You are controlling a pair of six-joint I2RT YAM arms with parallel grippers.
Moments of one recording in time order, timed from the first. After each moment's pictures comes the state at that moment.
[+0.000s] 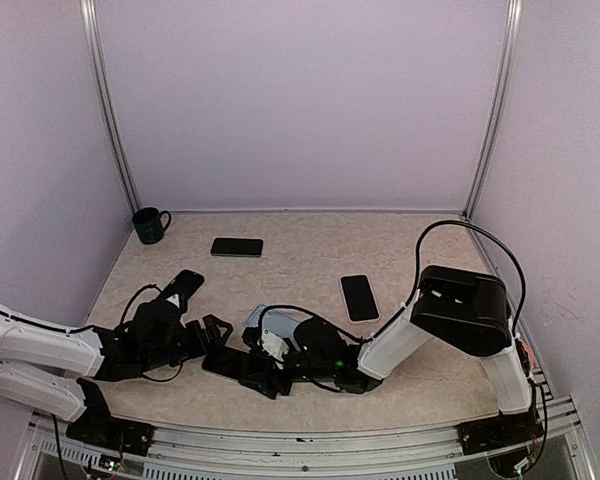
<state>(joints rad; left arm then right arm) -0.84 1.18 0.27 0.29 -0.23 -0.94 1.18 2.23 1.02 0.85 -0.21 0.00</state>
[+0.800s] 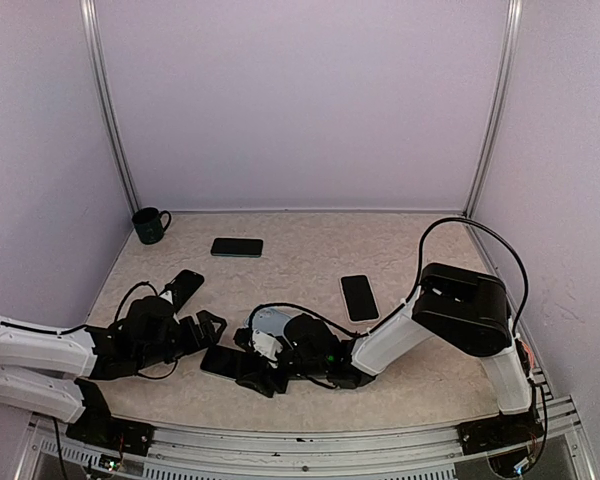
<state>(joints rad) -0.81 1.10 0.27 0.22 -0.24 -0.93 1.18 2.23 1.09 0.71 -0.21 -0.06</state>
